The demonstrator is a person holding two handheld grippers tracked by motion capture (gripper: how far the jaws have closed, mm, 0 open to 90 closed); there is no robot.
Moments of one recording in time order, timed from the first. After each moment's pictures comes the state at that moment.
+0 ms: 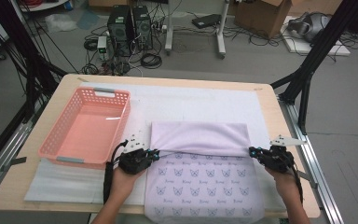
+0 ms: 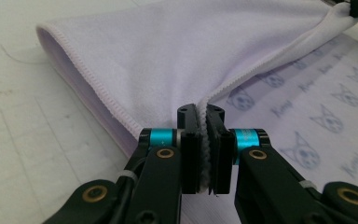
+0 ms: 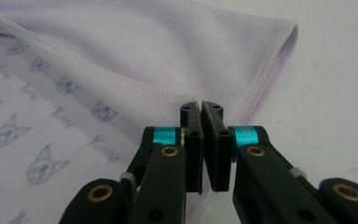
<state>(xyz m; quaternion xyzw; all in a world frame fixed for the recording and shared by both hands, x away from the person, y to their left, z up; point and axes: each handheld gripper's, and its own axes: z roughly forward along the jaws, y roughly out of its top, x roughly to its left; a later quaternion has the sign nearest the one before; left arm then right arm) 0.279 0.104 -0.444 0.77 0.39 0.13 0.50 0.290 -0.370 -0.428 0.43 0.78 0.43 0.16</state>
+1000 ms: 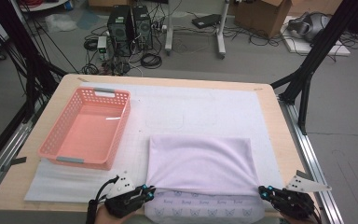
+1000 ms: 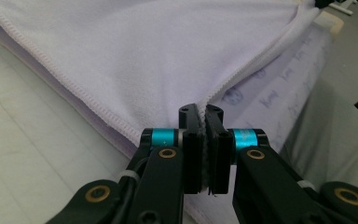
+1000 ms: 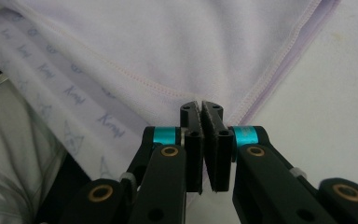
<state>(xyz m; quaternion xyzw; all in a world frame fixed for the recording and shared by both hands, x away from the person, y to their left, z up) 0.179 0.119 -0.444 0.80 0.32 0.08 0.50 0.173 -0.382 -0.431 0.41 0.80 0.42 0.12</state>
